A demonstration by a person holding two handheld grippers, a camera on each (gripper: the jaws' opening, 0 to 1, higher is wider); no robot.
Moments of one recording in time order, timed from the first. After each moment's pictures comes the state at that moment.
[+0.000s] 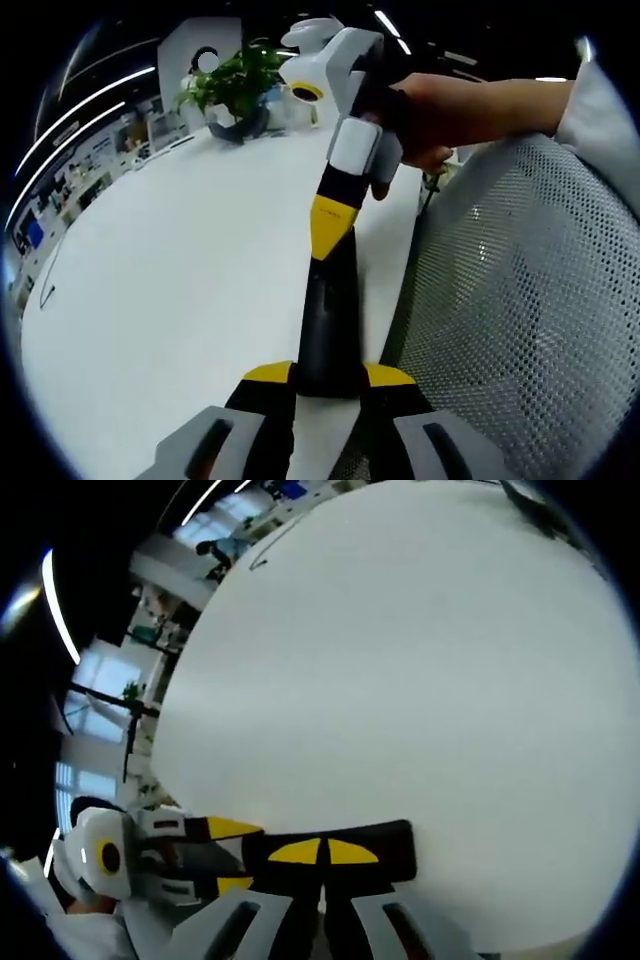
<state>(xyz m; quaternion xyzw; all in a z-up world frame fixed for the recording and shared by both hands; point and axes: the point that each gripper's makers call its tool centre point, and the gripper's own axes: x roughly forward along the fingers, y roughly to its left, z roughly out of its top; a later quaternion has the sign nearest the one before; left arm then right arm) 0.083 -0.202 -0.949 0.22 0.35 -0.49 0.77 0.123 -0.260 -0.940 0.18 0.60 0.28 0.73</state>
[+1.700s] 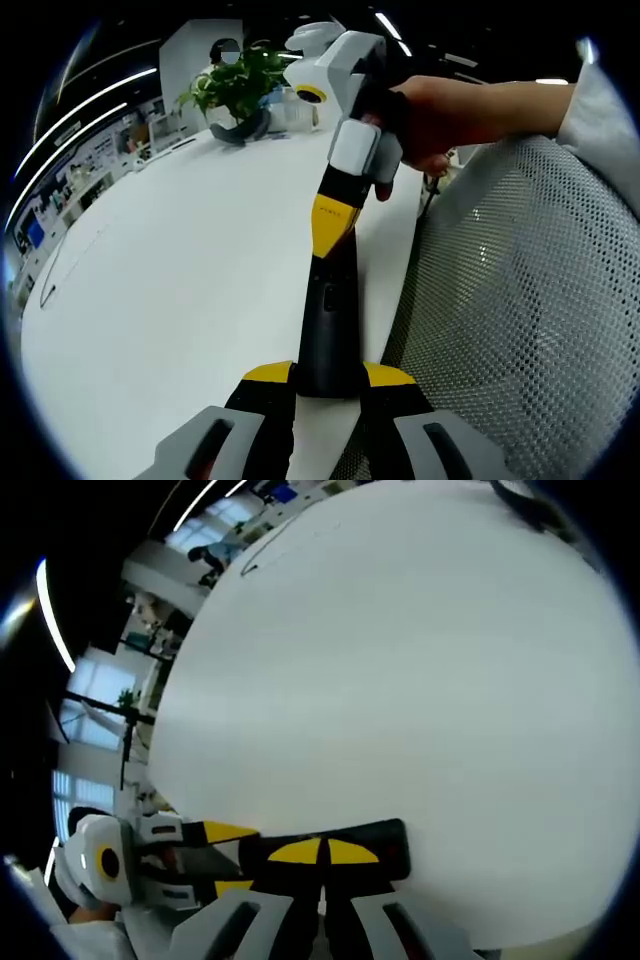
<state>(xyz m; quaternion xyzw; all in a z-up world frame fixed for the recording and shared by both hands) 0.084 -0.202 -0.949 0.22 0.35 -0.49 0.77 0.125 -0.263 -0.941 0.18 0.60 0.26 0.74</state>
